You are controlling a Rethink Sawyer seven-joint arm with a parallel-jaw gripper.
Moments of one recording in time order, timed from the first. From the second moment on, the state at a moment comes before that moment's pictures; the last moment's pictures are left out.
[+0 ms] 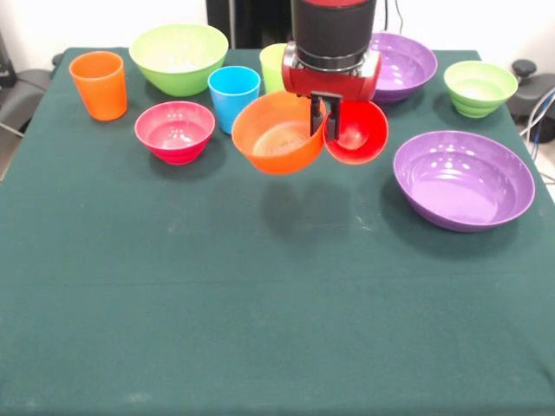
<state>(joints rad) -0.21 -0.54 0.01 1.57 0.06 0.59 1.79</state>
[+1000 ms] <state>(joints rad) -0.27 -0.39 0.04 1.41 -0.01 0.59 1.79</state>
